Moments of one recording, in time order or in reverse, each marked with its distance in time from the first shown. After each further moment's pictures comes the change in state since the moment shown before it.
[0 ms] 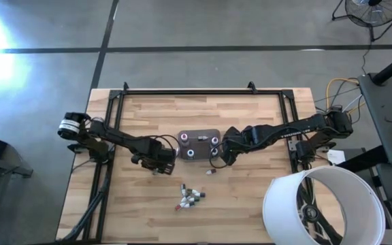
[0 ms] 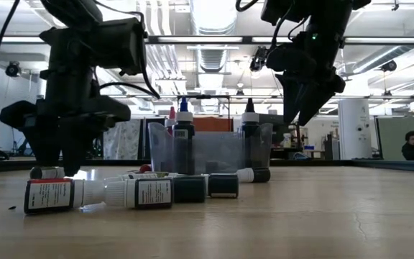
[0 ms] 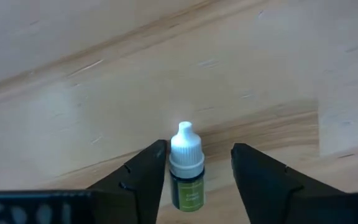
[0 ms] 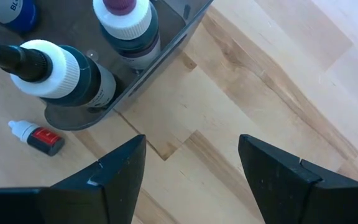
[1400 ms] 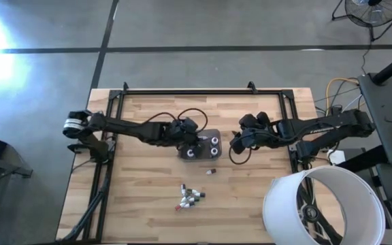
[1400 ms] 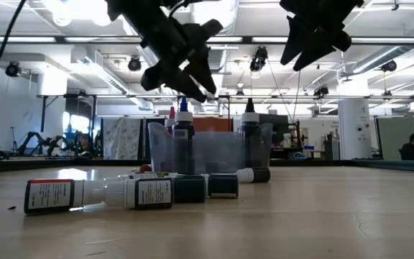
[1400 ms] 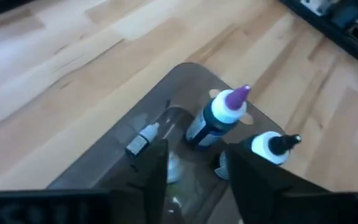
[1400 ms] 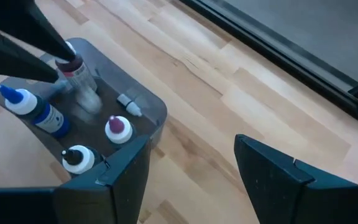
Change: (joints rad) left arm 0.107 0.034 0.346 0.401 -0.443 0.689; right arm 0.059 -0.292 0.005 0.000 0.333 -0.071
